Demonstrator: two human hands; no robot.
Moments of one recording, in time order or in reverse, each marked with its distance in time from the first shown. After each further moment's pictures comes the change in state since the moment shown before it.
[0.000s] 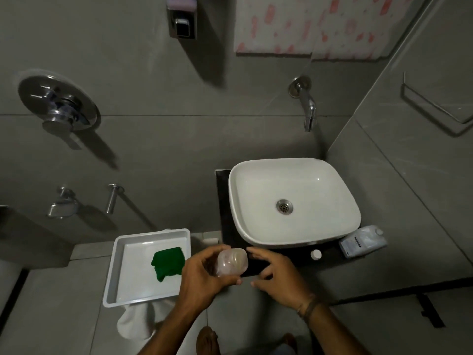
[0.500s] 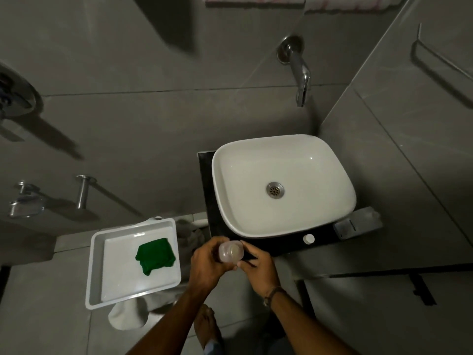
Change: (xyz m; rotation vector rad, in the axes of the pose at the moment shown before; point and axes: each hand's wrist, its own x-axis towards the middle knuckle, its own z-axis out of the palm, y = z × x) left_hand 0.052 -0.081 0.062 0.100 -0.133 -0.175; right_hand 0.059 0.085 0.059 0.356 0.239 0.231
